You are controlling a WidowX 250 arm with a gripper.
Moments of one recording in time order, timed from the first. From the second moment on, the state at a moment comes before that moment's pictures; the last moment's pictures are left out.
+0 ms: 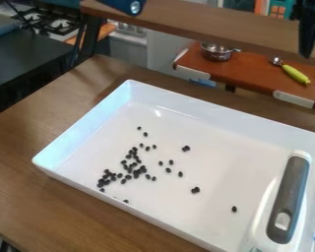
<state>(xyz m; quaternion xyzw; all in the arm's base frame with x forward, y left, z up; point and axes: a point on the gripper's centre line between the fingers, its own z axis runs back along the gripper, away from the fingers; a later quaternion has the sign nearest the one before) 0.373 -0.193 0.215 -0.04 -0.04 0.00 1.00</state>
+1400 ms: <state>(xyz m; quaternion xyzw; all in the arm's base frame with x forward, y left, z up) 0.340 -0.206 0.117 -0.03 0.01 0.00 1.00</state>
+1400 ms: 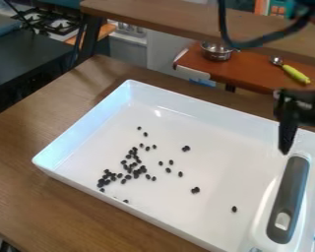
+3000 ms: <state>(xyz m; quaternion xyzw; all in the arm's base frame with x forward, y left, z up) 0.319 -0.191 0.083 0.02 0.00 -0.01 1.00</state>
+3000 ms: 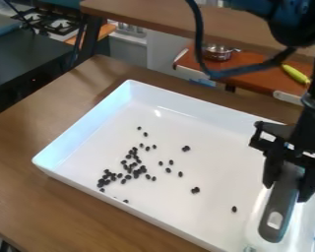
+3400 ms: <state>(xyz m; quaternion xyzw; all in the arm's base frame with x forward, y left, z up) 0.316 -0.188 0.083 0.02 0.00 -0.02 1.00</state>
